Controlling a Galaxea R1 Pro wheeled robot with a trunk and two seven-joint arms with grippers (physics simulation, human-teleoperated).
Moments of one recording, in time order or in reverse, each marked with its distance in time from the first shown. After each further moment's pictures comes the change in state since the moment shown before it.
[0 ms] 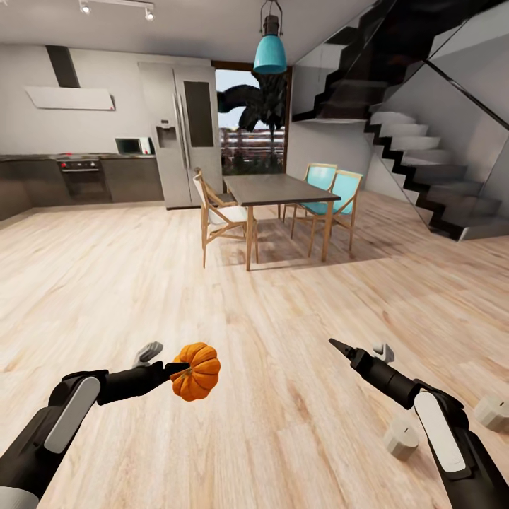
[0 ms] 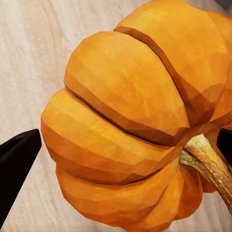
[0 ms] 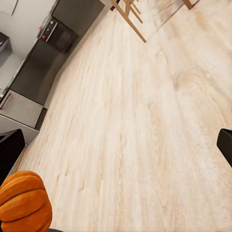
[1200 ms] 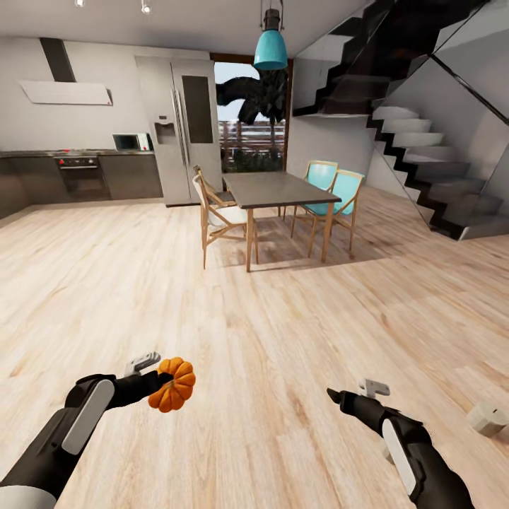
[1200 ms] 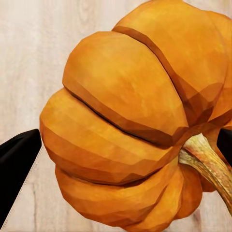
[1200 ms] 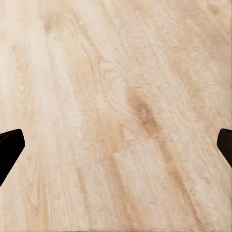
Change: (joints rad) left arm -0.003 -0.059 -0.012 0.030 -0.042 -0.094 0.509; right arm 0.000 0.097 0.021 0.247 0.546 -0.183 -0.236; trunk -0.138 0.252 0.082
